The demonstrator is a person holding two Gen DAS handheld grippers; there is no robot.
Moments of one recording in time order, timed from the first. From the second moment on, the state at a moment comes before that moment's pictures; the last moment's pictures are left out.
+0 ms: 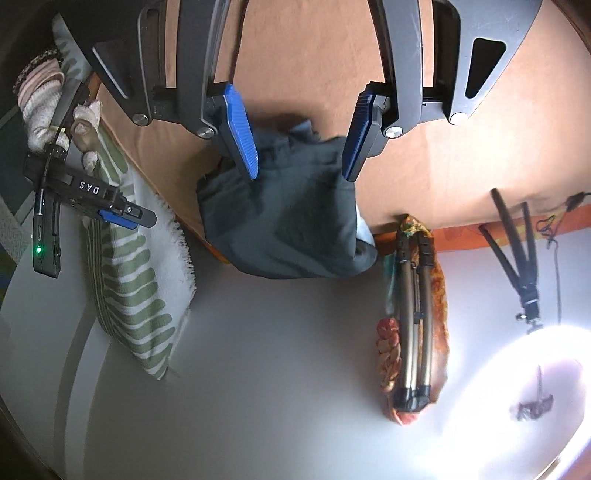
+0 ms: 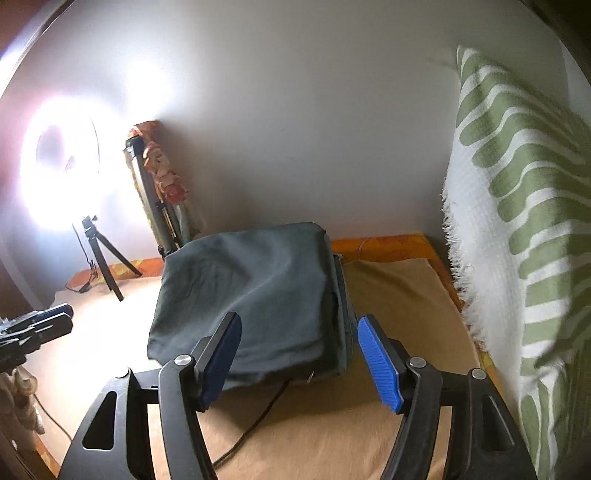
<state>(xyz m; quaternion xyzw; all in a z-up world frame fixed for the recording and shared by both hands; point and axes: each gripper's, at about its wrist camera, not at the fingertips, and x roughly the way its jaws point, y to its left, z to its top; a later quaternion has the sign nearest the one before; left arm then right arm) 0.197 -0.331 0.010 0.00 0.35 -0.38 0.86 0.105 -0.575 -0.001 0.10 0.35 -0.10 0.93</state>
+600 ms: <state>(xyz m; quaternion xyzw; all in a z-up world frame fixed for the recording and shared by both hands) 0.131 -0.285 0.012 -0.01 0.33 -0.36 0.87 0.036 -0.491 0.006 0.08 0.32 -0.12 0.93</state>
